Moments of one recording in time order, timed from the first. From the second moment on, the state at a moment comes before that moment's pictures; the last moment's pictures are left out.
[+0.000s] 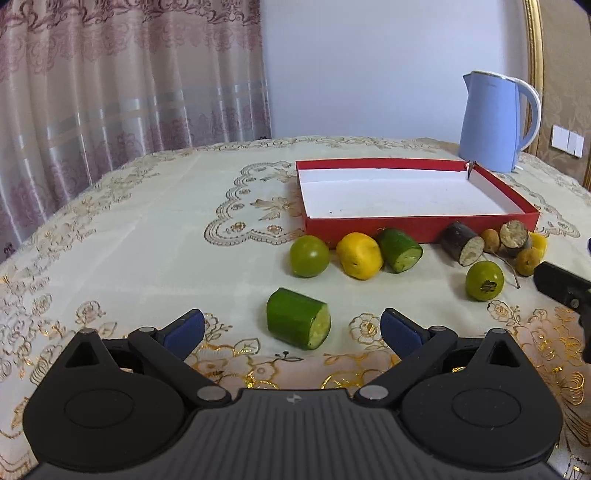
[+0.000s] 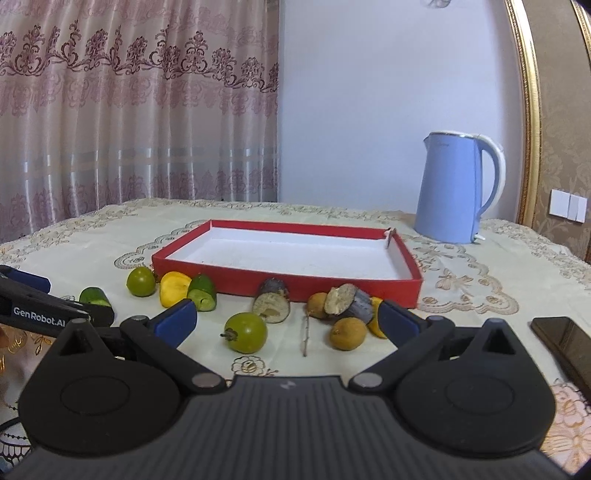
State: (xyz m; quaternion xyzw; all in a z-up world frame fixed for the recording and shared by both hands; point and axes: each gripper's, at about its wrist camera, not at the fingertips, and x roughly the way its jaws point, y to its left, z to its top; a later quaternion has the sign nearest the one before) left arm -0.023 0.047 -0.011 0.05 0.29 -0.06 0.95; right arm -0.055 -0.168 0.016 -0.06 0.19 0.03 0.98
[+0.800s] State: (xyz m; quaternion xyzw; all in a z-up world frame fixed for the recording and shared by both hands) left arm -0.013 0.044 -0.011 0.08 0.30 -0.04 0.95; right arm -0.066 -0.183 0.029 -0.06 0.17 0.00 0.98
